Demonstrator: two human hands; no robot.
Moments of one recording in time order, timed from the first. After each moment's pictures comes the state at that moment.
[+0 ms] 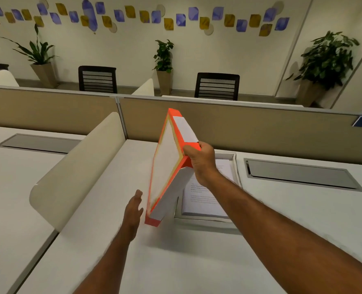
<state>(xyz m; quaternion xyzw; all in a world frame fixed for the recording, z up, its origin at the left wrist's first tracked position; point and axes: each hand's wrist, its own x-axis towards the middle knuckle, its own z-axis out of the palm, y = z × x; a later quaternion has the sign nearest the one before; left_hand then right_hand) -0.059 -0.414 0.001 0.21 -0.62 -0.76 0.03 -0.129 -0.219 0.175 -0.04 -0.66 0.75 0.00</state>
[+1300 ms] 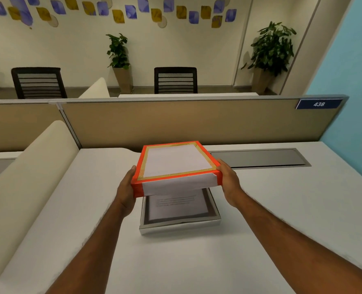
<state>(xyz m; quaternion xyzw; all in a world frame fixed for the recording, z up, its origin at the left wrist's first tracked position) -0.140 -0.314 0.078 0.07 -0.62 -0.78 -0.06 -0.115 -0.030 0.104 -0.13 -0.70 0.70 0.05</state>
